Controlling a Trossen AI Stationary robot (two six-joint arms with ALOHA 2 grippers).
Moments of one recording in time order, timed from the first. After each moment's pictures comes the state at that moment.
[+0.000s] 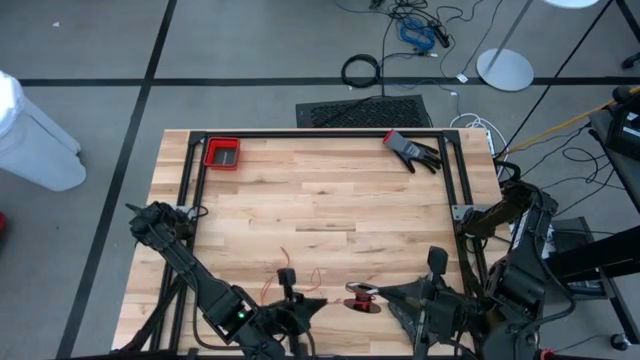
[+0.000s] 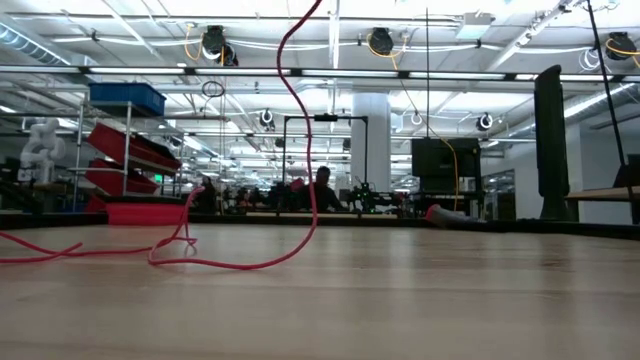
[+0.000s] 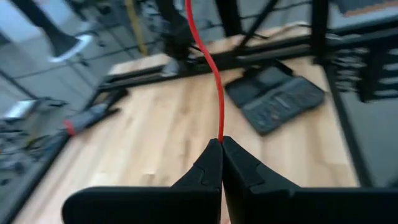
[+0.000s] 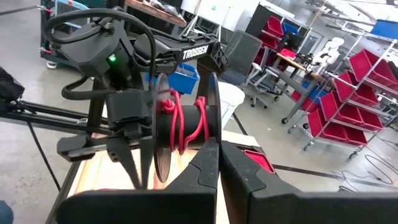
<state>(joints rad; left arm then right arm) -0.75 1.92 1.79 -0.59 -0.94 -0.29 0.97 1.65 1.87 -0.60 1.21 0.05</state>
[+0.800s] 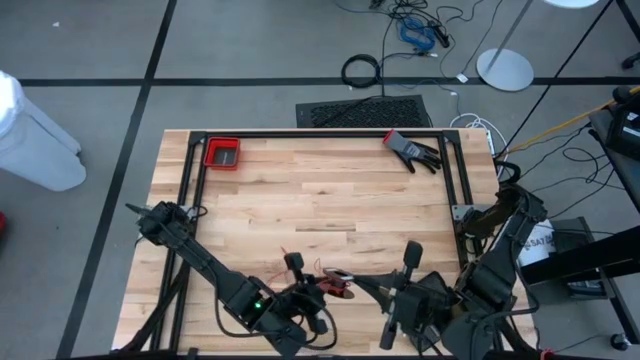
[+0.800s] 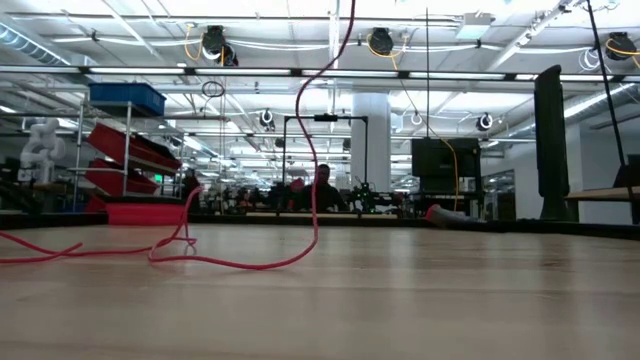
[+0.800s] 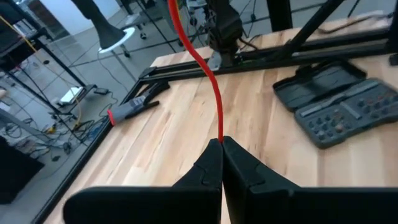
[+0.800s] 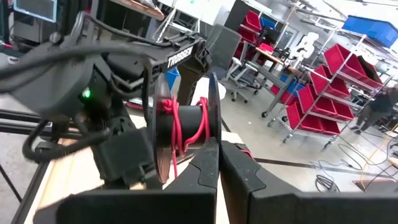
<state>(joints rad) -0.65 1.96 1.79 -0.59 -1.03 -0.30 0.86 1.71 1.87 -0.48 1.20 -0.03</state>
